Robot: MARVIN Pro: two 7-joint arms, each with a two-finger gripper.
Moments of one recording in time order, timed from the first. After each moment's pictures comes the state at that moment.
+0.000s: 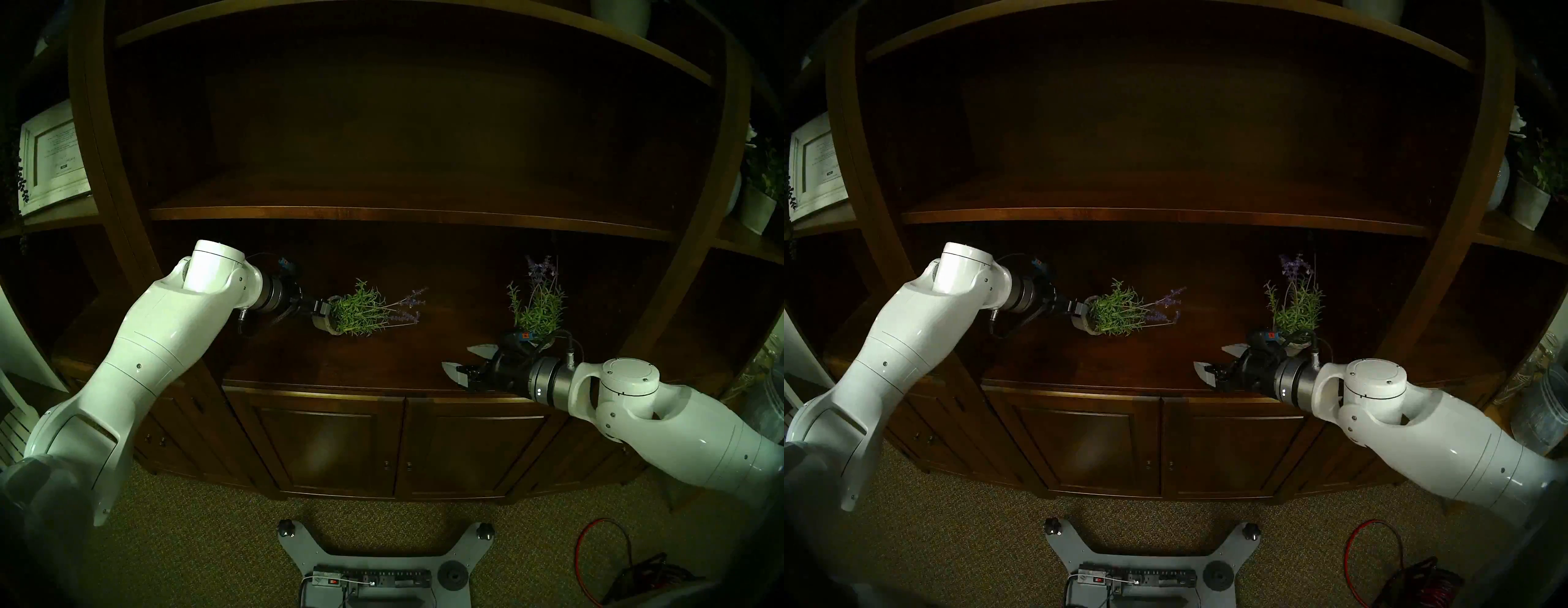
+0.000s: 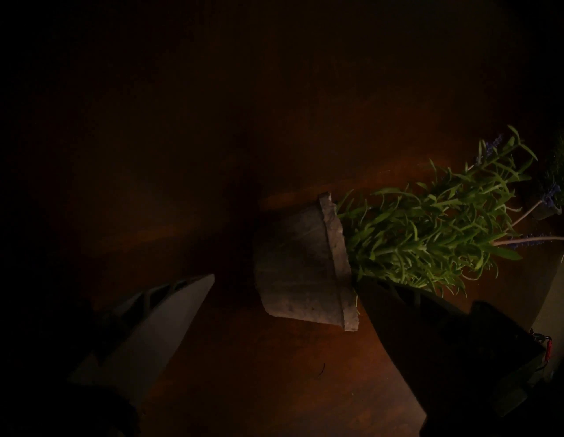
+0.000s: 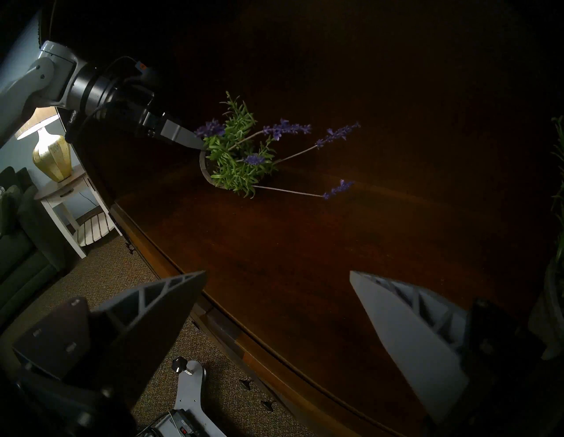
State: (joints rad) left arm 0.91 -0.94 -1.09 -1.34 -0.74 0.96 -0.22; right arm -1.48 -0.43 1.00 -1.93 1.08 0.20 0.14
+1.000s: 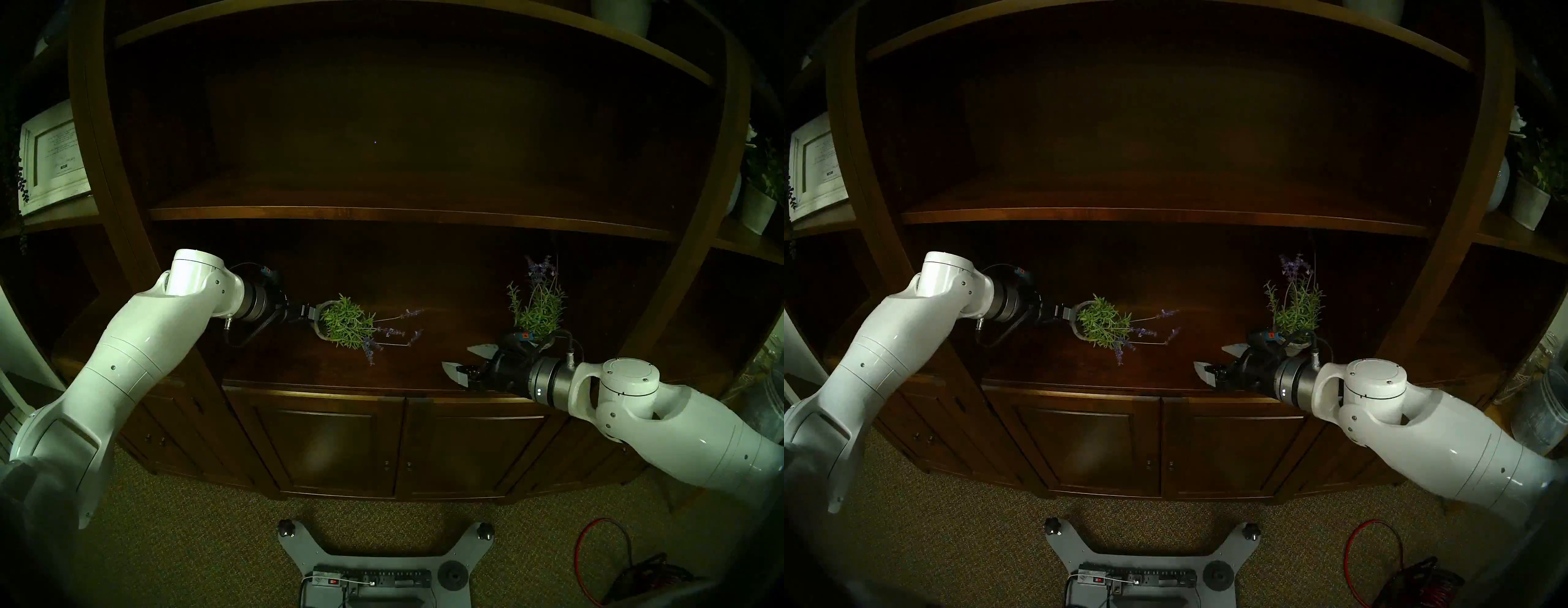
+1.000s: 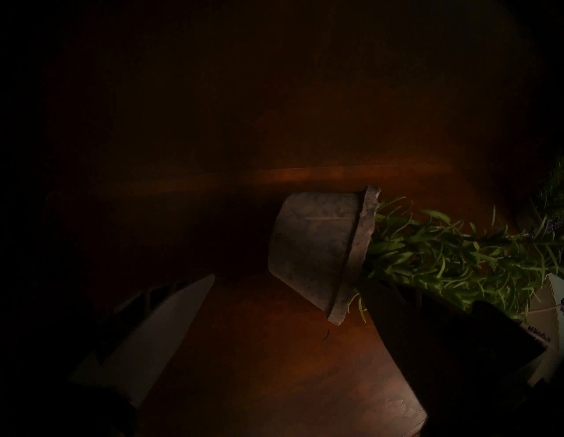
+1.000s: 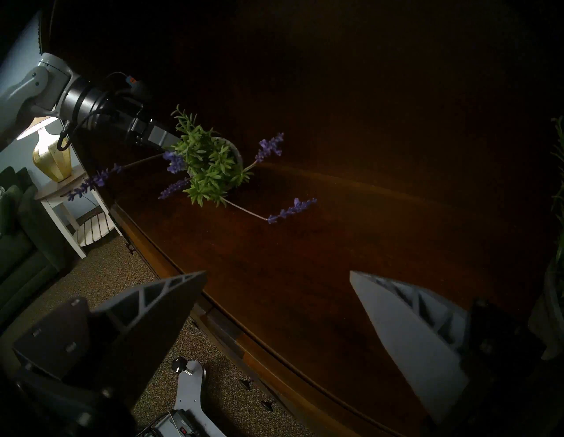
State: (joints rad) left arm 0.95 -0.86 -1.08 -1.34 -0.98 0.96 -0.13; right arm -1.48 -0.43 1.00 -1.93 1.08 0.19 0.14
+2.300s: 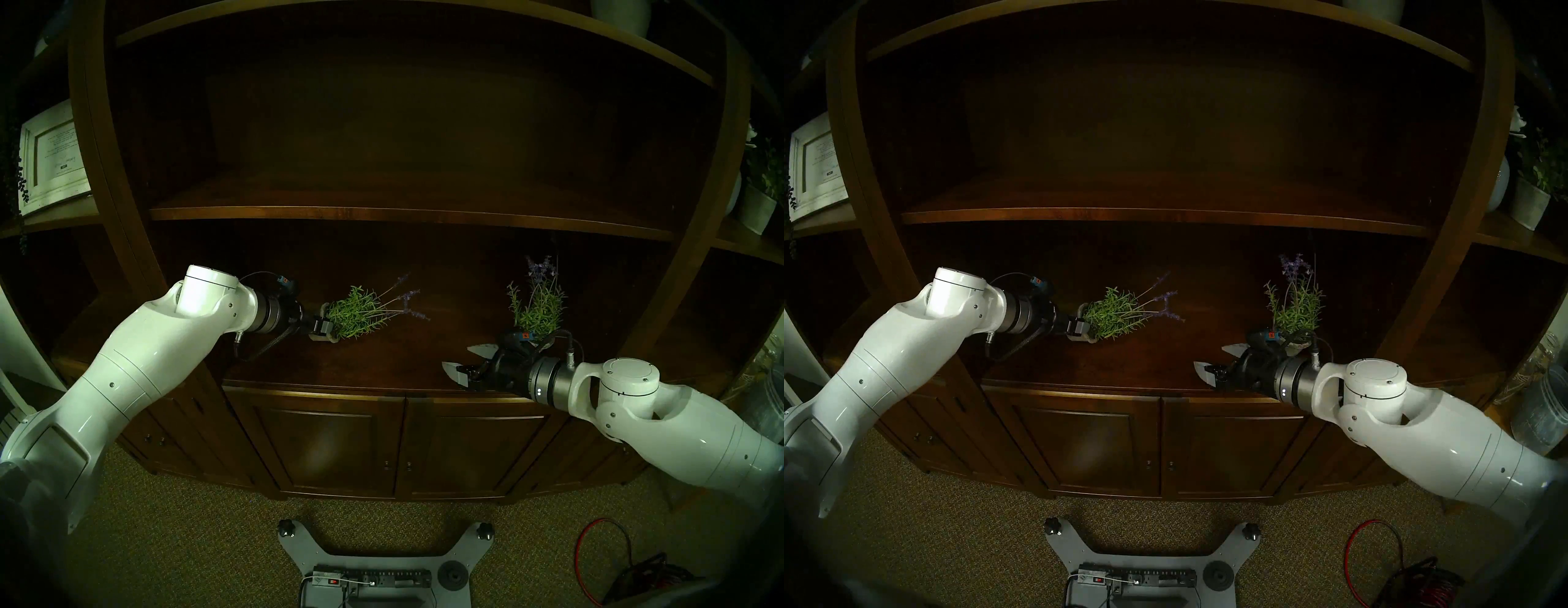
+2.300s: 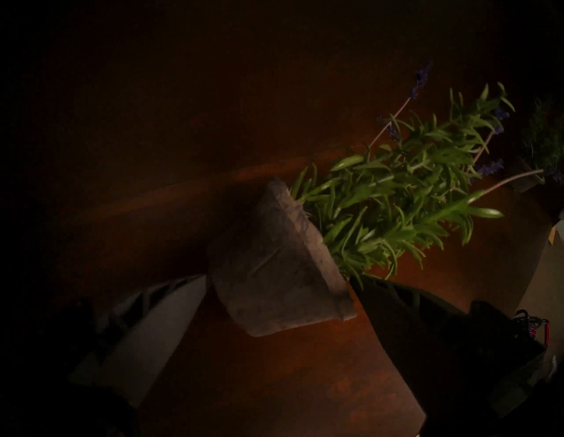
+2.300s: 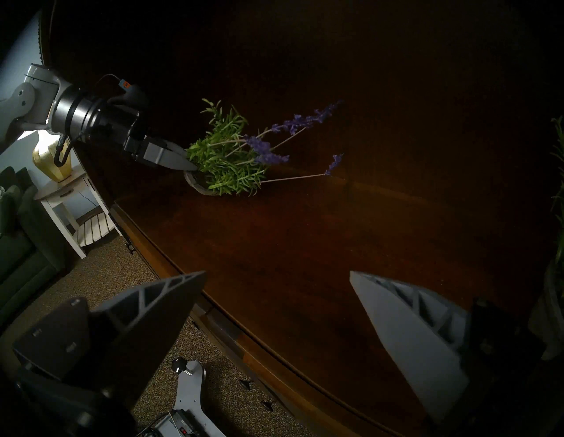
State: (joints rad) left arm 1.00 -0.80 -0.97 -1.47 -0.90 0.81 -0.18; right arm -1.48 -0.43 1.00 -1.93 1.08 0.19 0.14
